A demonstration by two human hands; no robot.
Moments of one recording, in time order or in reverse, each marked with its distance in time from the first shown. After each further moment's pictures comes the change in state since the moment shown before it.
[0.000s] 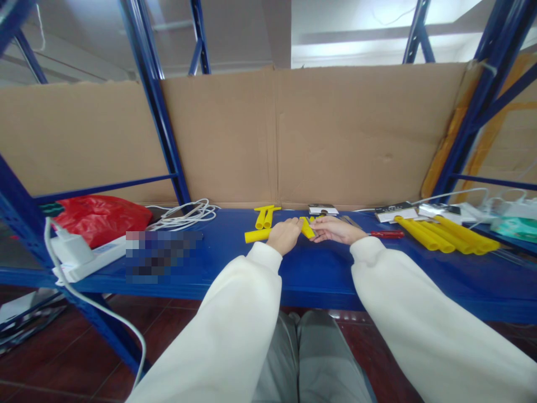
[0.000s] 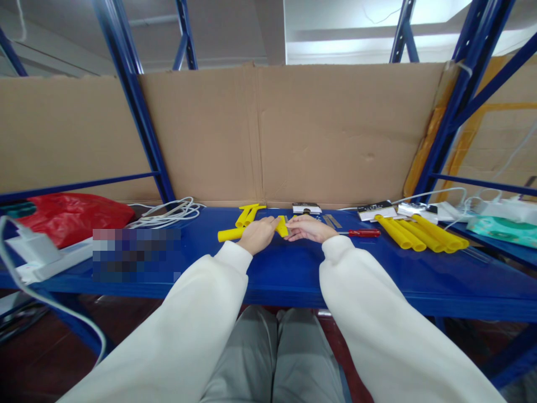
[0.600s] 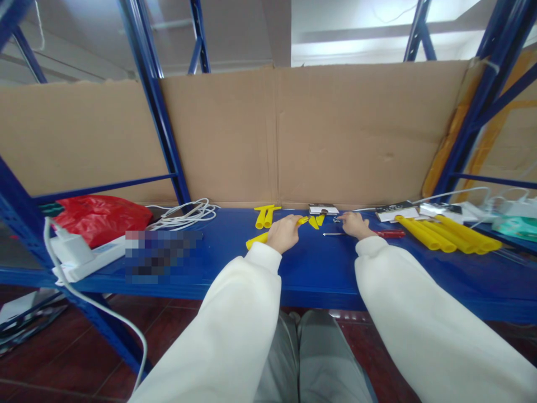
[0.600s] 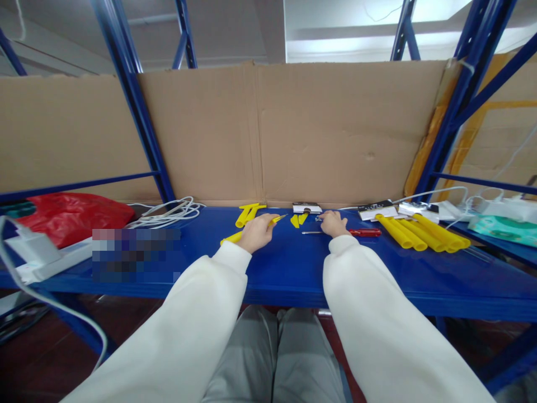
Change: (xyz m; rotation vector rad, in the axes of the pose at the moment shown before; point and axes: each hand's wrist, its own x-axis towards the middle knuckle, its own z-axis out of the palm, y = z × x) left_hand 0.001 -0.004 0.006 -0.327 0.165 -0.188; right_hand 0.000 0.018 -0.066 -1.216 0.704 0.149
